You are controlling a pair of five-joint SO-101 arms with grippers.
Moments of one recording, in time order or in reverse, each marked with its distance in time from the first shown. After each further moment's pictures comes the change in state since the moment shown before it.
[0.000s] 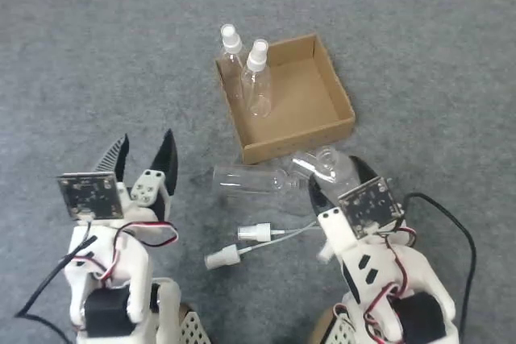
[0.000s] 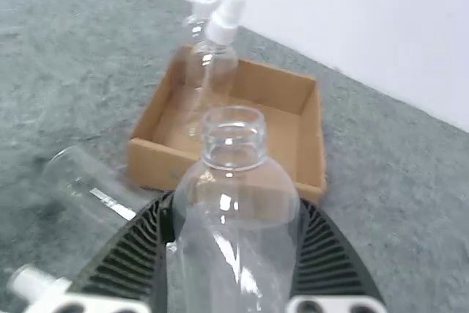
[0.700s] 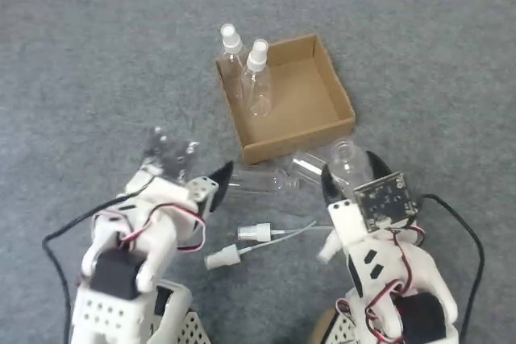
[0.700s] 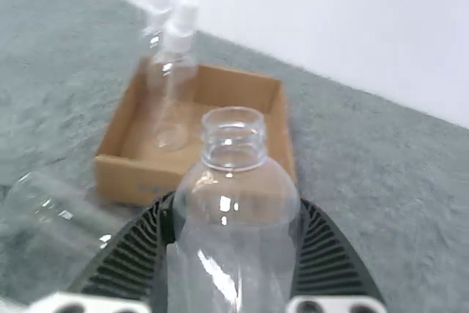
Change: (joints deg) left arm 18.5 24.3 -10.2 7.9 -8.7; right arm 5.4 0.0 0.0 -1.8 -1.9
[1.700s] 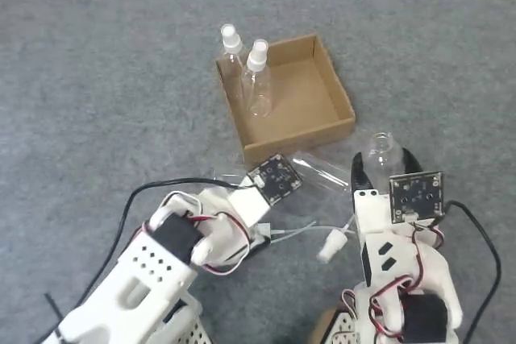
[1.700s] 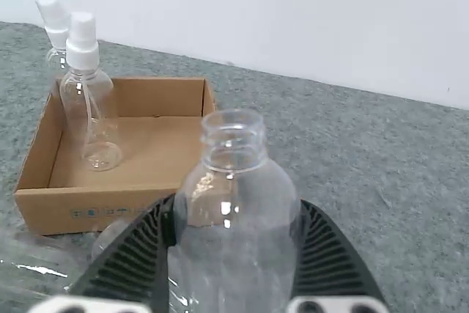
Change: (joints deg) left arm 21.6 24.6 0.0 6.3 -10.0; right arm 11.5 0.0 0.0 -1.5 -2.5
